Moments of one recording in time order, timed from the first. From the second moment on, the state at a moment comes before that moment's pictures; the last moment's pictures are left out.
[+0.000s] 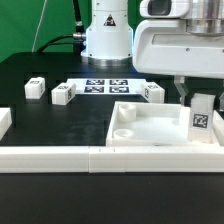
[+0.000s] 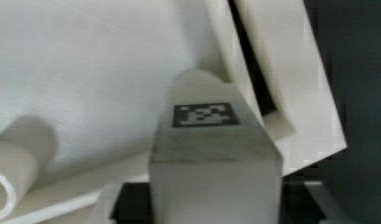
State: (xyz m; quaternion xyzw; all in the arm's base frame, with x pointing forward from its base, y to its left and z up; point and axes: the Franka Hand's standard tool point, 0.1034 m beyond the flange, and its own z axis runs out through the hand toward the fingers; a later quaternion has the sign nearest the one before) arm 0.638 0.101 0.079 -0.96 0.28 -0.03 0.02
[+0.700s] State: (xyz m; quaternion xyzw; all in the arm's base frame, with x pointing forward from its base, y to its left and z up) arm 0.637 0.086 0.079 -0.92 0.38 -0.03 0.01
